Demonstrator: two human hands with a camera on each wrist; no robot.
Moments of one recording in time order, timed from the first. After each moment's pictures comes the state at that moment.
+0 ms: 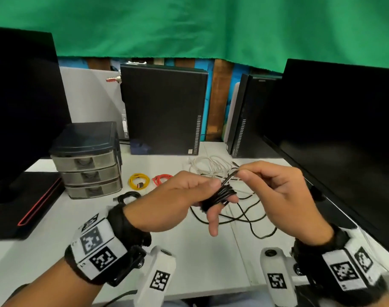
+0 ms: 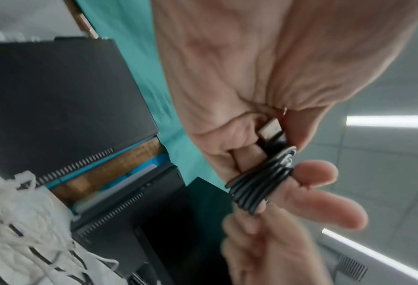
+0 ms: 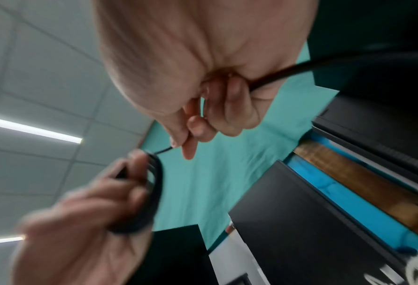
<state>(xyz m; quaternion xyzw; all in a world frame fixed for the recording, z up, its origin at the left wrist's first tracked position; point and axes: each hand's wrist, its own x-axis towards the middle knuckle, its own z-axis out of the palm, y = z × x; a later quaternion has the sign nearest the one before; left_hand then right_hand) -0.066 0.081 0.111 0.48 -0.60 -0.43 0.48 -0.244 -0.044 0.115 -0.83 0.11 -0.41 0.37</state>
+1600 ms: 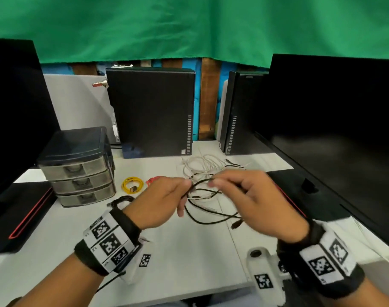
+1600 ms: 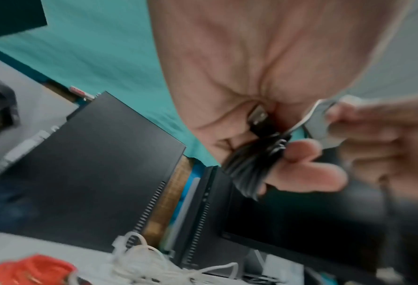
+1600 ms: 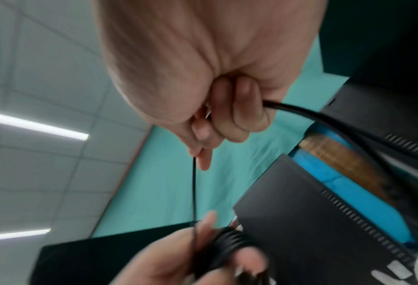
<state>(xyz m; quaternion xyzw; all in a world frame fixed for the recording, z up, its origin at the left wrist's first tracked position) -0.029 0.050 0.060 0.66 -0.61 -0.19 0.40 -0.234 -0.041 0.104 -0.87 0.13 -0.31 0.35</state>
